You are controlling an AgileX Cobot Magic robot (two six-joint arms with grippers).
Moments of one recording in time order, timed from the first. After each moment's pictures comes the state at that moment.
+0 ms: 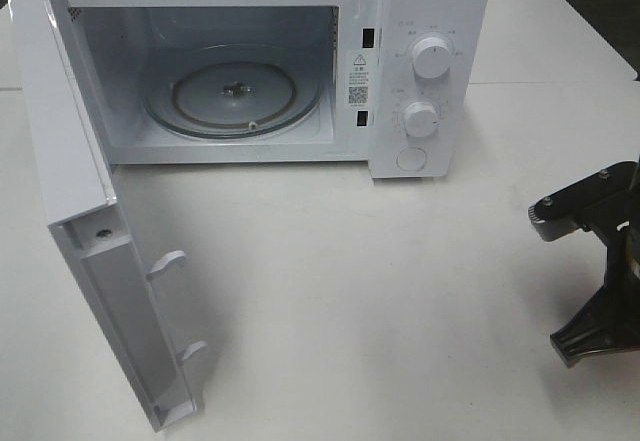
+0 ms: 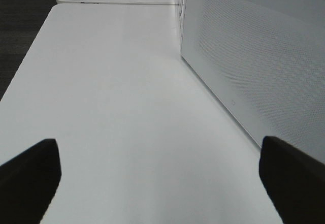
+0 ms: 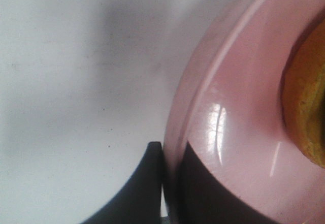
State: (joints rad) left arm -0.04 -0.01 -0.51 0.00 1.07 0.00; right arm 0.53 1.50 -0.58 -0.60 0.83 0.71
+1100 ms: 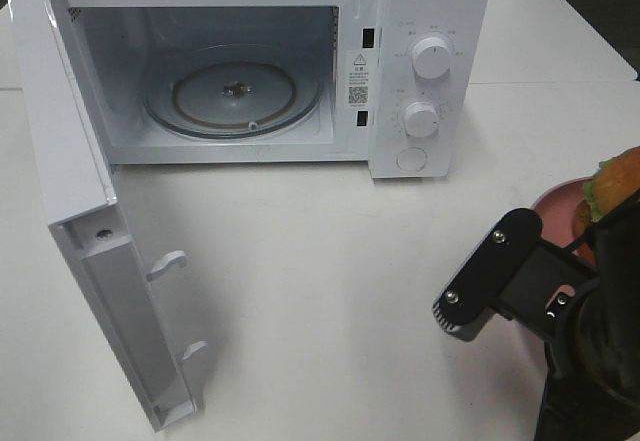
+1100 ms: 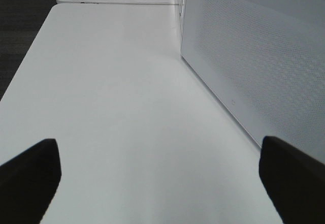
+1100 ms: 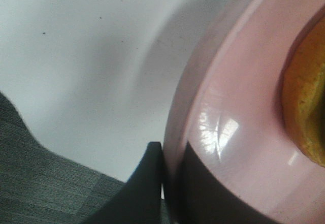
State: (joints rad) left arm -0.04 -0.01 -0.51 0.00 1.07 0.00; right arm 1.08 1.41 -0.58 -0.60 1.00 0.71
